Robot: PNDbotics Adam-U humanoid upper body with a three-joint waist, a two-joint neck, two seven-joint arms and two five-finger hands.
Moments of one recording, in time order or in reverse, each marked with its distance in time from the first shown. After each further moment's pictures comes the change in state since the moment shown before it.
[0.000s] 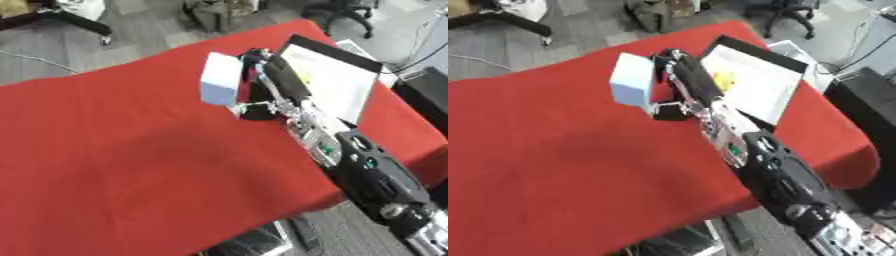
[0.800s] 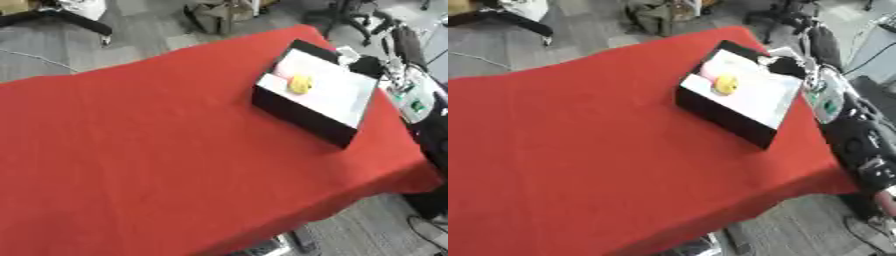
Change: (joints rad) left arm 0.174 -0.099 0.134 -0.286 -0.031 0.060 0.267; right arm -0.101 -0.277 -0.280 0.377 -0.107 0.263 0.080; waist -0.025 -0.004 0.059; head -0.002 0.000
